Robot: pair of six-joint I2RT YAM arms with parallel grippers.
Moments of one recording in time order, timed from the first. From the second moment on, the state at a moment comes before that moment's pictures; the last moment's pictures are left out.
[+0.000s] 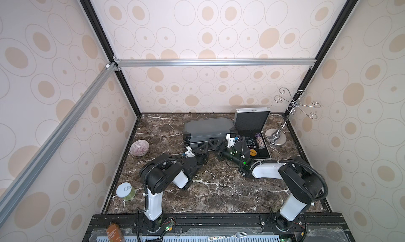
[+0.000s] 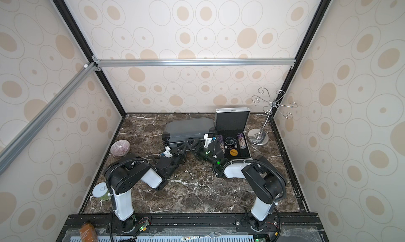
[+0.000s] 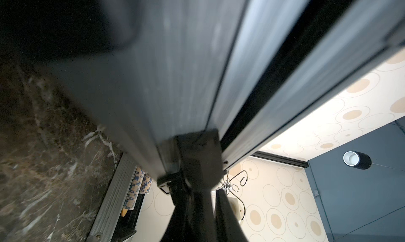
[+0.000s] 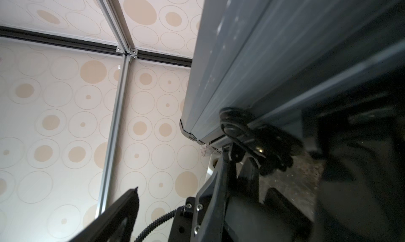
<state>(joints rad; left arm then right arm) -0.69 1.91 0.49 1.45 -0.20 -1.84 0.68 1.67 0.72 0.81 -0.25 1.34</state>
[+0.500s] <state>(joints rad) -0.69 1.94 0.38 1.34 -0.15 -1.90 0.69 1.38 0.68 0.44 -0.23 1.06</state>
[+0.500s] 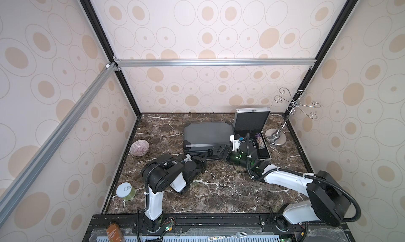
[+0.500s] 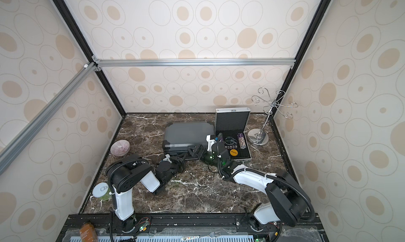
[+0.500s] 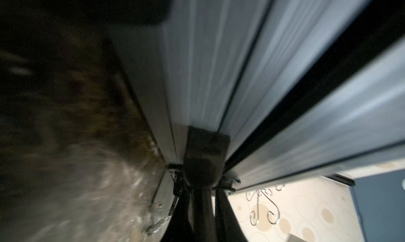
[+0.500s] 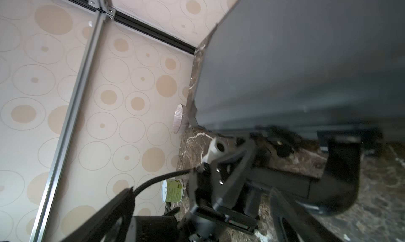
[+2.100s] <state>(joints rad) -0.77 1.82 0.22 1.51 -0.19 -1.97 0.65 1.27 0.70 0.11 -0.07 0.77</state>
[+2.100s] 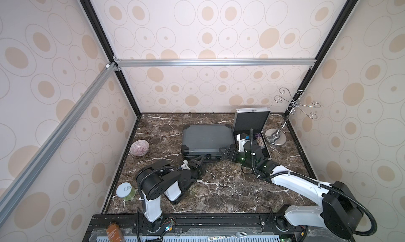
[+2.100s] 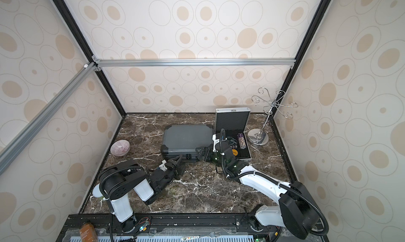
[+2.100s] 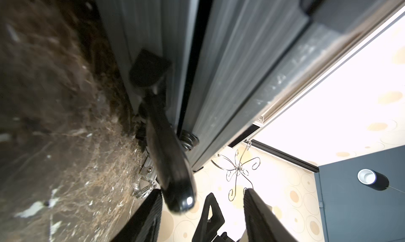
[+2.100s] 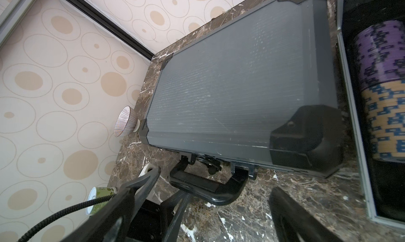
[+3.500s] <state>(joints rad) -0.60 0.94 0.36 0.49 -0.28 -1.47 0.66 1.30 0.65 0.14 -0.12 0.76</state>
